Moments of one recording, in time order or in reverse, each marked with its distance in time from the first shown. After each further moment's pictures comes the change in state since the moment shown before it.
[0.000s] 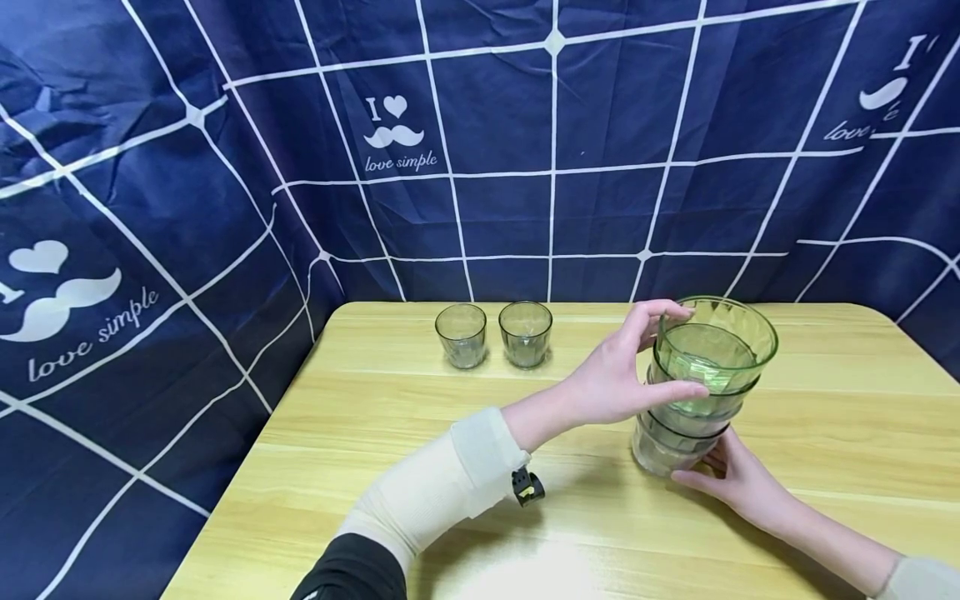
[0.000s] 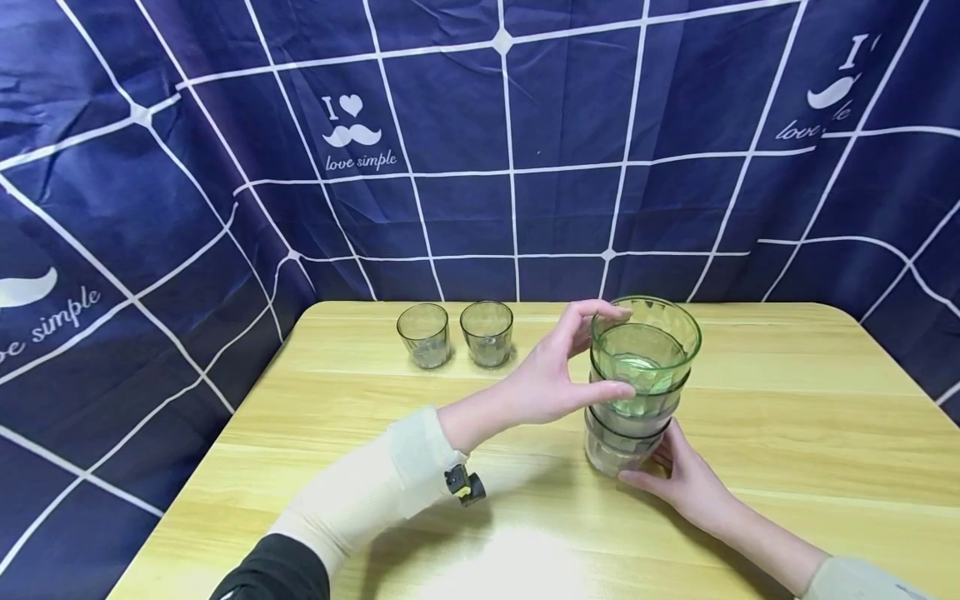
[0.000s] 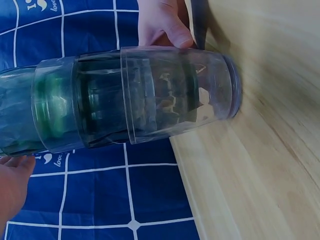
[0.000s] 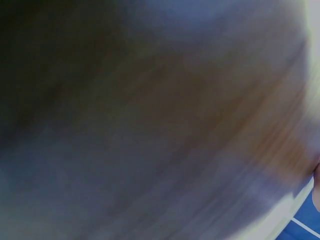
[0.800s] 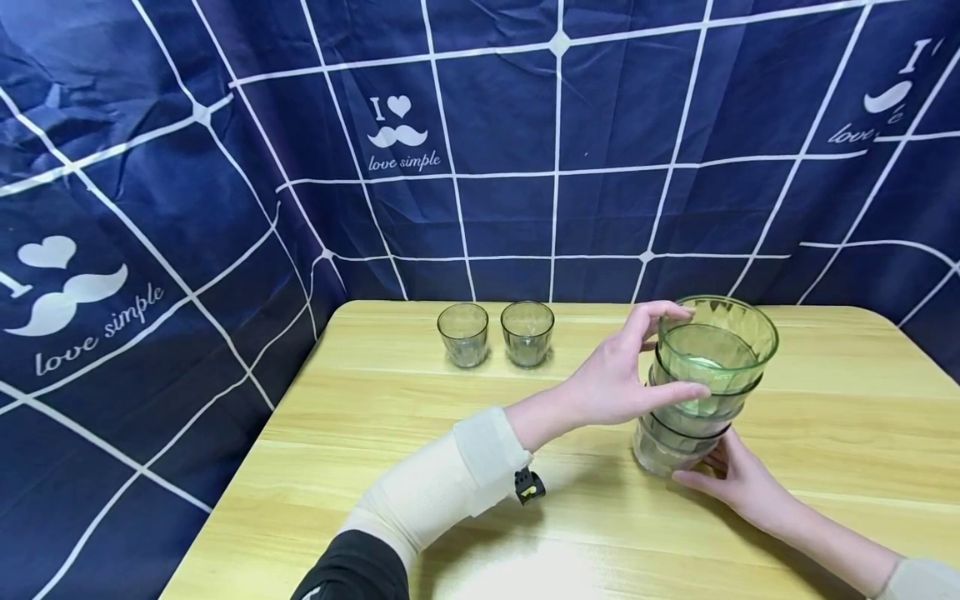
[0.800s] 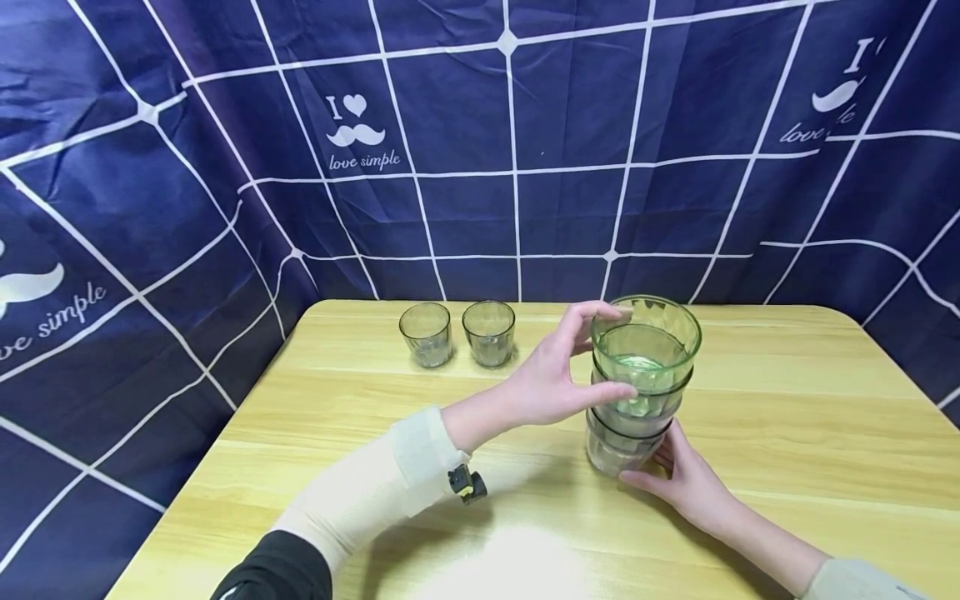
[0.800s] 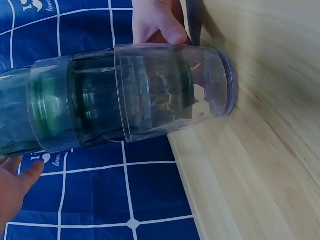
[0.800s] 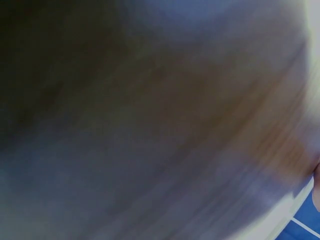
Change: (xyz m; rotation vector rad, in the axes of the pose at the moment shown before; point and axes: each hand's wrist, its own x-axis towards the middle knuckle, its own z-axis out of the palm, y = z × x) left_hand -0.001 -0.001 -0.001 0.076 0.014 0.022; right_hand 0.001 0.000 -0.001 -0.001 -0.009 -0.007
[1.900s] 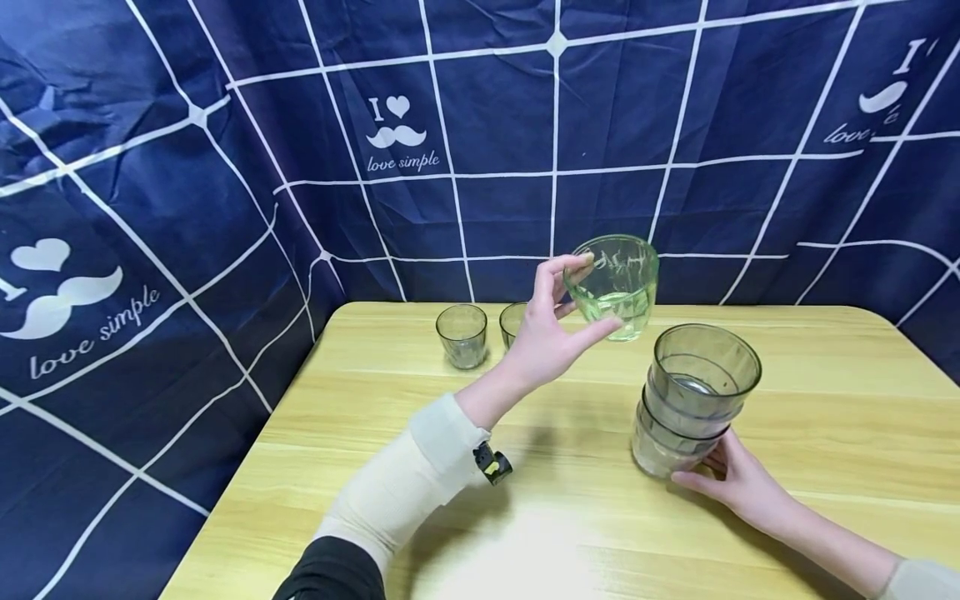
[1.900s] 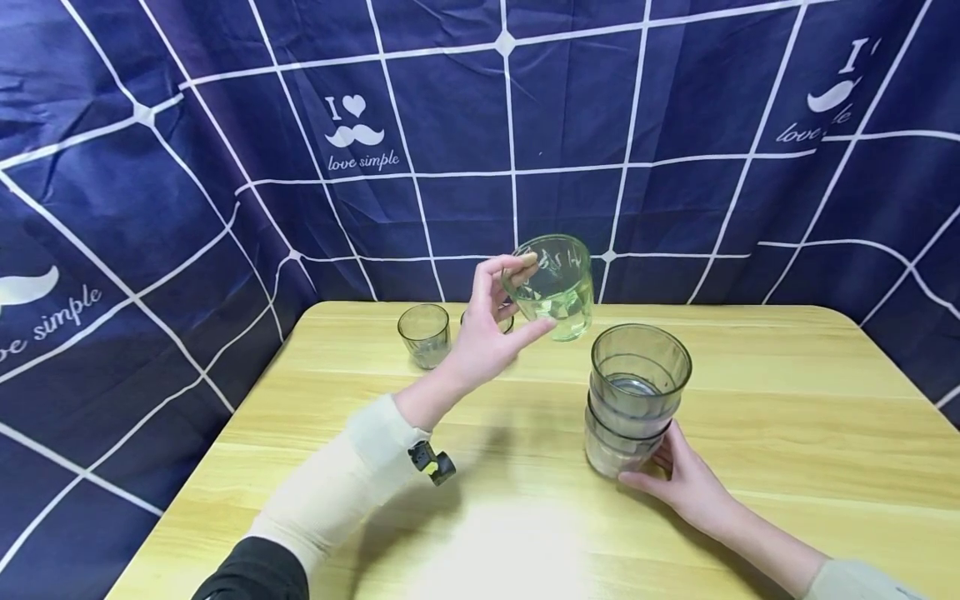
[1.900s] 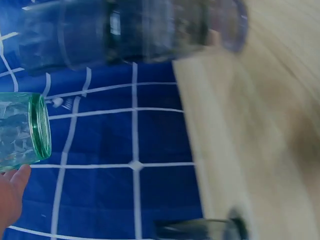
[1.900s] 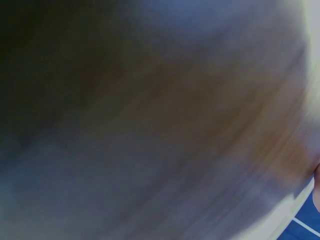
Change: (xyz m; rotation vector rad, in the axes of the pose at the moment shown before) left_hand -0.013 -0.015 -0.050 -0.080 0.351 -0.094; right_hand -0.001 0.003 0.002 0.003 0.012 -0.008
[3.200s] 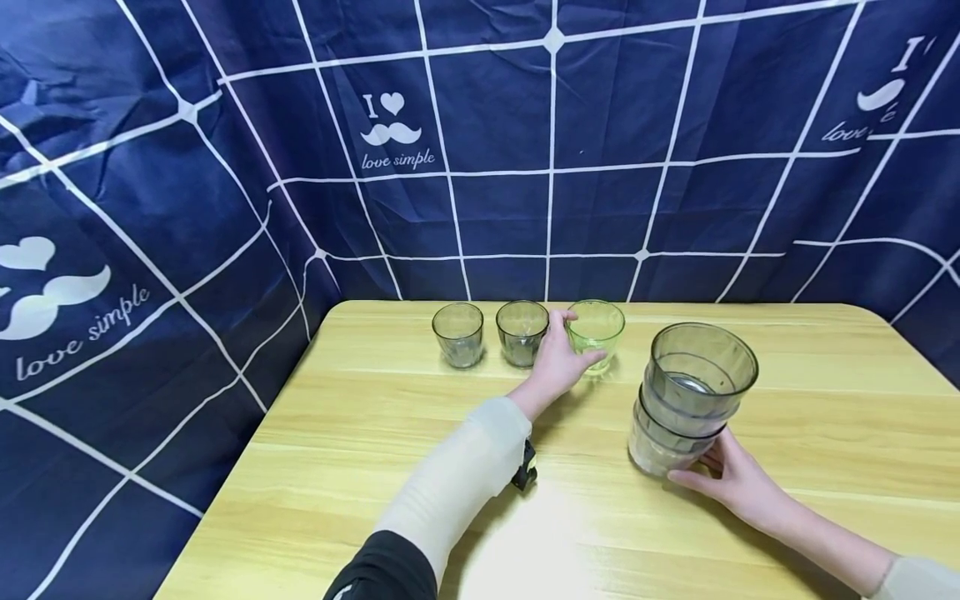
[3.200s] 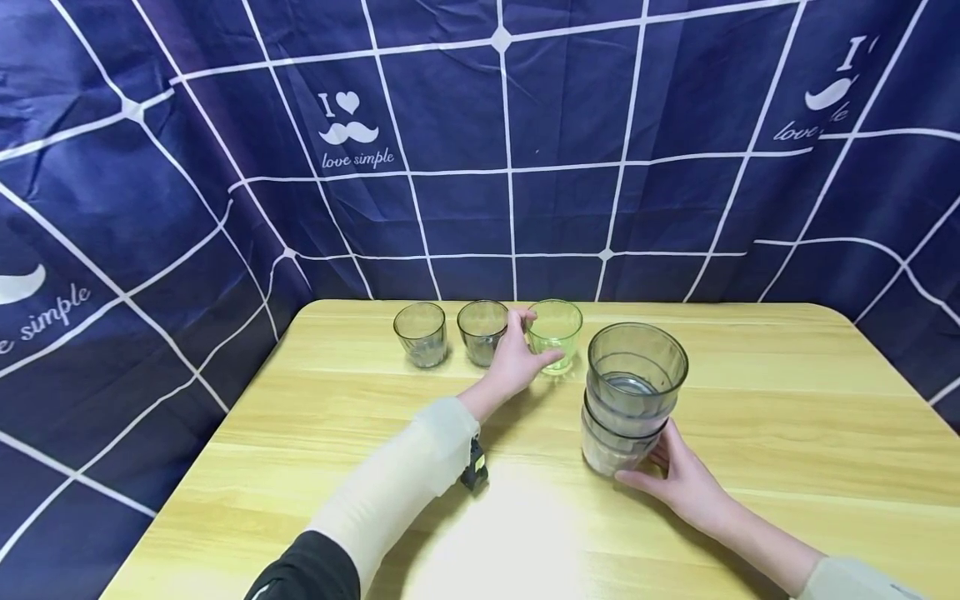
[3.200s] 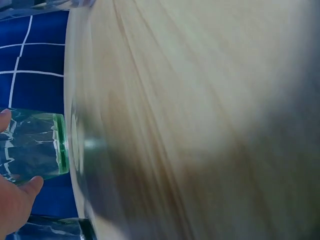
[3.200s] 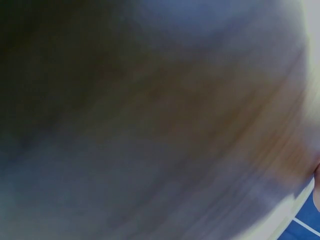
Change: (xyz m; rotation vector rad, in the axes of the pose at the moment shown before) left_hand -0.018 -0.121 0.048 0.389 0.049 -0.515; right_hand 0.000 0.003 -0.001 0.020 -0.006 0.021
